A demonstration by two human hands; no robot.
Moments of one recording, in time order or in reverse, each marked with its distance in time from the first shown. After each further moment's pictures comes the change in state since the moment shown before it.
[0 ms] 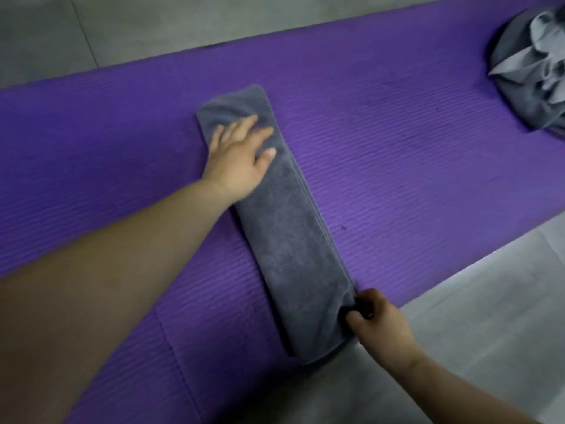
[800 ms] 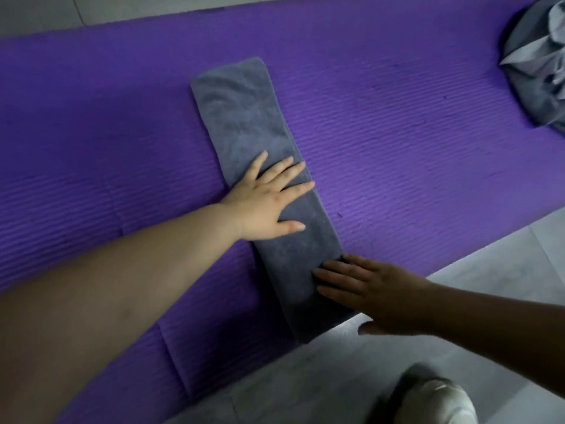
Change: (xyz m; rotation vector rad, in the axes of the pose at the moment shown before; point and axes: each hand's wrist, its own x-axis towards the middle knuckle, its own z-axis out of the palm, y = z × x) left_hand -0.044 0.013 0.035 0.414 -0.417 0.407; right_hand 0.047 0.007 -0.050 -1.304 -0.200 -1.326
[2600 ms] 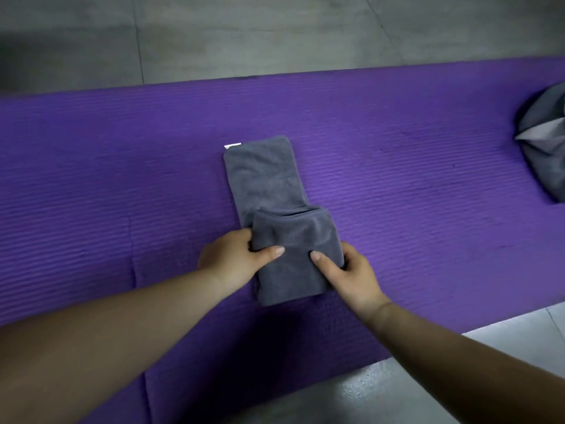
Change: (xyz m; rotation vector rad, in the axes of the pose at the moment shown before) left_hand -0.026 0.025 -0.004 -0.923 0.209 -0.765; right_hand 0.061 0.040 -0.023 1.591 0.549 0.925
